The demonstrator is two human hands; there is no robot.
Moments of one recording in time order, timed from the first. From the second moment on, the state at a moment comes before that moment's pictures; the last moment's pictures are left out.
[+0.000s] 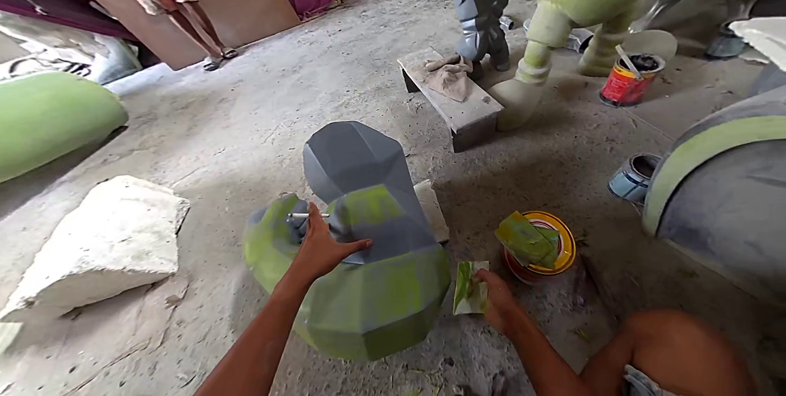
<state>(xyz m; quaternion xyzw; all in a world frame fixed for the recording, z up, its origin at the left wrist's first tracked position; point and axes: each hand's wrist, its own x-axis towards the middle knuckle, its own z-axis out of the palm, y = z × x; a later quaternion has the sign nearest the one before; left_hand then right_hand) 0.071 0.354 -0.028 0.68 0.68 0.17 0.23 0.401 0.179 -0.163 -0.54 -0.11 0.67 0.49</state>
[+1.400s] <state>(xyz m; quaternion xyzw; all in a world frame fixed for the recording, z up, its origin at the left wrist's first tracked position) -0.015 0.291 -0.019 0.66 0.67 0.16 0.30 0.268 0.074 -0.224 -0.28 -0.09 0.92 0.25</state>
